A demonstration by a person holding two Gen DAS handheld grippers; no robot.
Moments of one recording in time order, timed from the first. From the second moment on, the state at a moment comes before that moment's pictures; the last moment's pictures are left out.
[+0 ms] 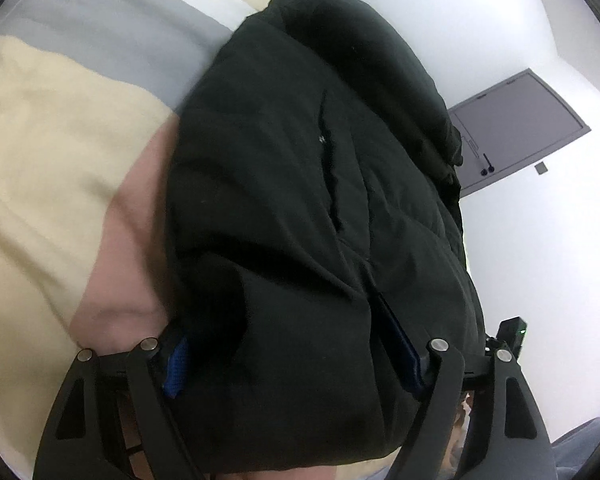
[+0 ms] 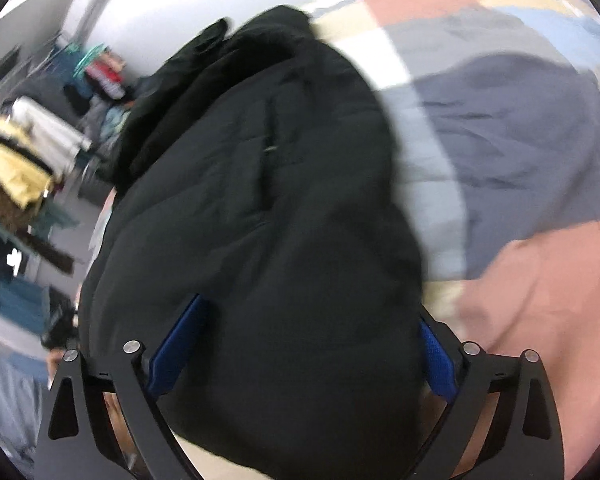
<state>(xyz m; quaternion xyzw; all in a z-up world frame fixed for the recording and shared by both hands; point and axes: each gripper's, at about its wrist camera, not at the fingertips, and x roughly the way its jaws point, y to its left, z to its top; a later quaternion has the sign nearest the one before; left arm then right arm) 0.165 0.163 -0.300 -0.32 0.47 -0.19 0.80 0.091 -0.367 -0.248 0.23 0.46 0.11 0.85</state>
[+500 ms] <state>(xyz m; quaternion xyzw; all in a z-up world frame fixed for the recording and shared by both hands) 0.150 0.168 -0.238 -0.39 0.42 -0.22 0.79 0.071 -0.336 -0.160 0.17 0.39 0.15 0.89</state>
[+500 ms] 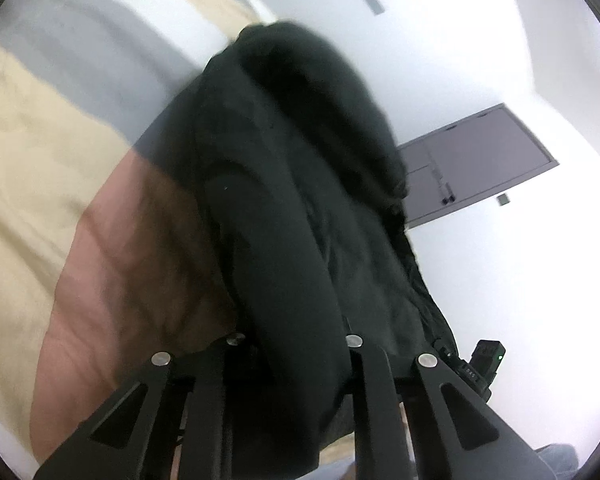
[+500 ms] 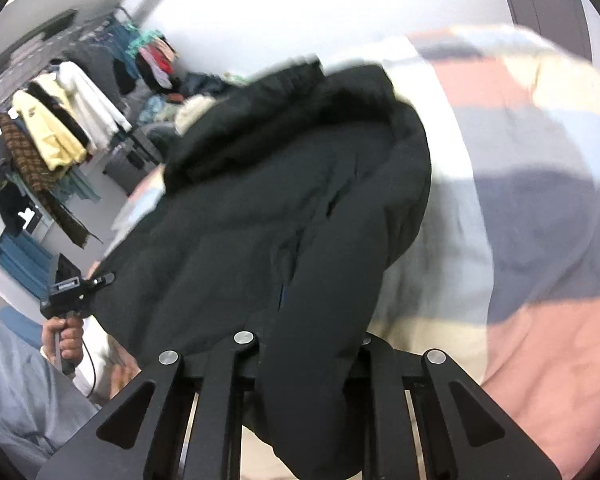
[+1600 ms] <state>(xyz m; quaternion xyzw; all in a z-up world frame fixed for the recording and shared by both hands) 0.026 0.228 -0.010 -0.38 0.33 -0.27 0.82 -0.040 -0.321 0.029 0.21 0.26 0.23 0.91</state>
